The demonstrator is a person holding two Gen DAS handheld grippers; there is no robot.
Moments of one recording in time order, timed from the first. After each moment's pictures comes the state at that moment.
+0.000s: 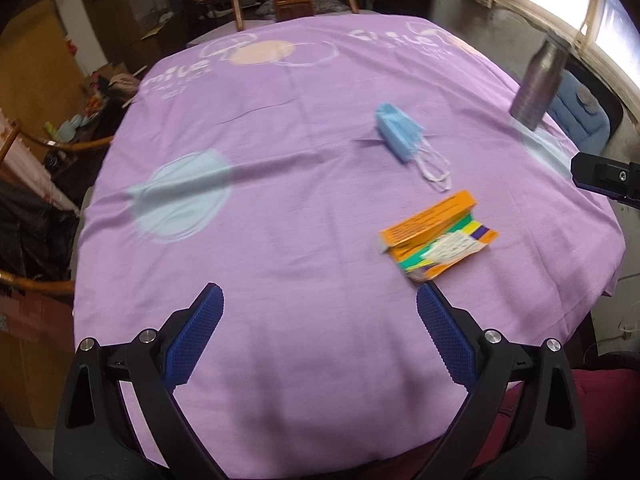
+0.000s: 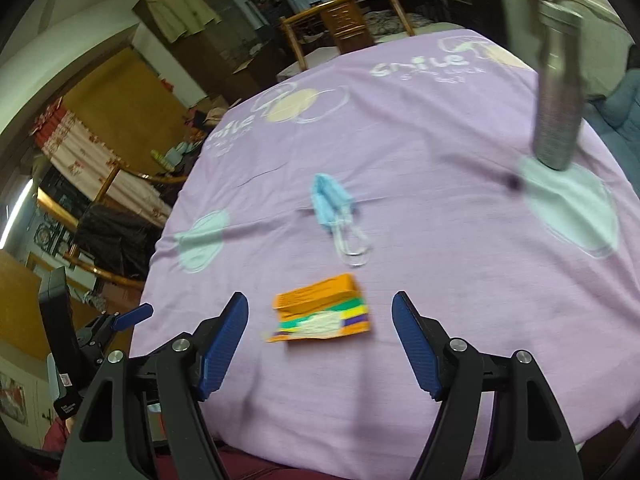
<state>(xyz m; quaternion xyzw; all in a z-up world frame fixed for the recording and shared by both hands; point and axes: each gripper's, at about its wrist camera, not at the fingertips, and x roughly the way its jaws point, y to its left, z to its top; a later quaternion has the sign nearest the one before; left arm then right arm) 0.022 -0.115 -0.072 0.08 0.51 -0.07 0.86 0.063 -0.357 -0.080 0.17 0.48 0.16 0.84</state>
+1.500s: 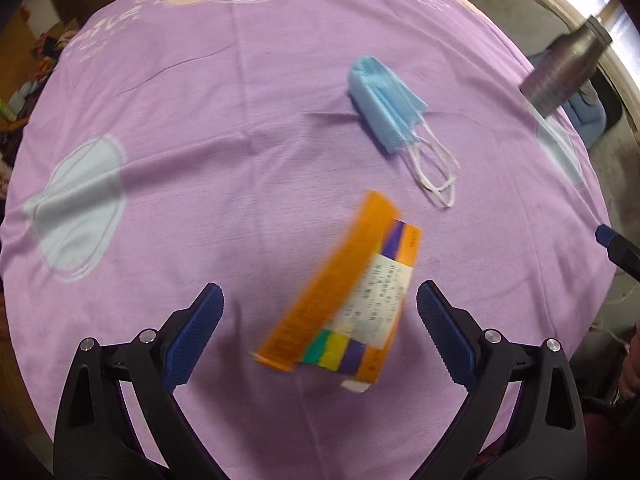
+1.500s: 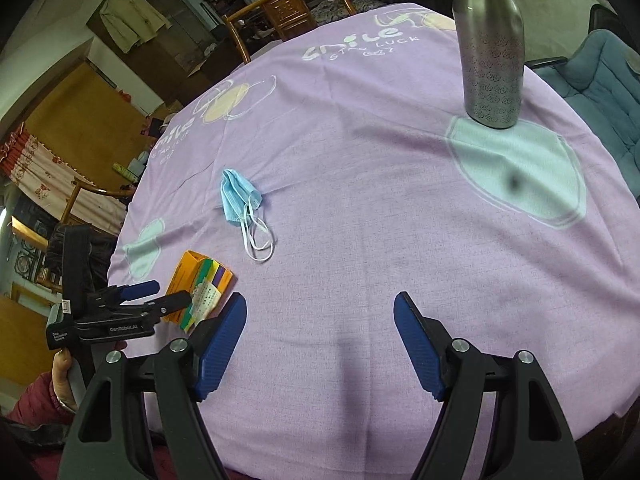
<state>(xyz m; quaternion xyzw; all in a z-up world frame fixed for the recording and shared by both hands) 0.126 -0.143 -0.144 0.03 0.60 -0.13 0.79 0.078 -0.408 -0.129 0.19 0.51 0.10 0.84</state>
